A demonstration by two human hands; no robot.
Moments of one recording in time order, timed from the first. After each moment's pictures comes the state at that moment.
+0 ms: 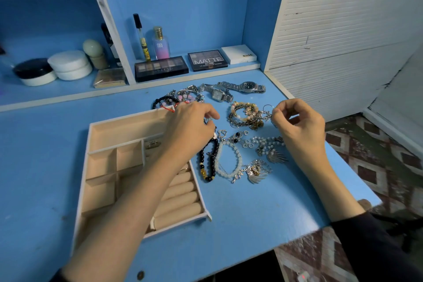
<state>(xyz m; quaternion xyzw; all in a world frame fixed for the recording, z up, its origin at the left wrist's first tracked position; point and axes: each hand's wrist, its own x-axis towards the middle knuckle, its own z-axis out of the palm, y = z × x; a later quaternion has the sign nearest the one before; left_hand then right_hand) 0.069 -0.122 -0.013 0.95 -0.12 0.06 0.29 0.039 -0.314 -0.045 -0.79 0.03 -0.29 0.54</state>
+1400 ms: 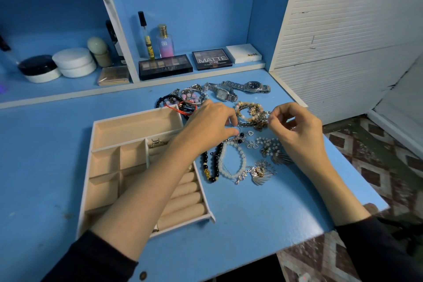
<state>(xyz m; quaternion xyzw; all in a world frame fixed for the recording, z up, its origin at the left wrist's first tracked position) 0.092 -0.138 -0.024 0.95 -0.26 -0.01 0.19 0.040 -0.313 -0.048 -0.83 -0.02 -0.25 0.49</state>
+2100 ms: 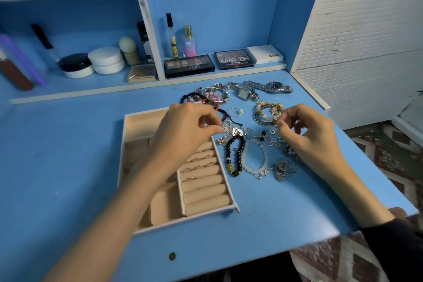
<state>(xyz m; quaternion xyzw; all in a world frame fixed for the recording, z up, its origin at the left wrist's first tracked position) 0.040 -0.068 0.005 0.93 -0.14 0.09 0.31 0.033 -0.296 -0.042 -0.85 -0.11 -0.21 0.47</state>
